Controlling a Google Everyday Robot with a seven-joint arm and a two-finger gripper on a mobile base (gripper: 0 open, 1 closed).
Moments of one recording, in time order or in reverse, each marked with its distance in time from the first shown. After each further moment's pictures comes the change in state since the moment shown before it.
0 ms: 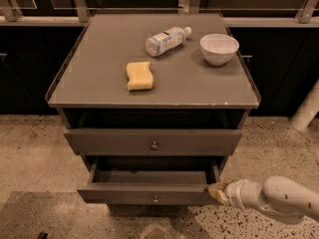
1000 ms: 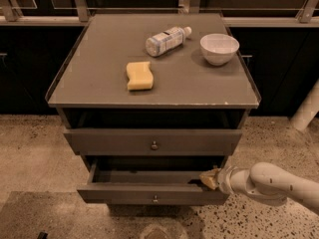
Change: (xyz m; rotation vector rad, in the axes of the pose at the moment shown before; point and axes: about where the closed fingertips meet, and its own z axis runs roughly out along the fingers) arm -0.038 -0.018 0.038 -0.017 -0.035 -0.024
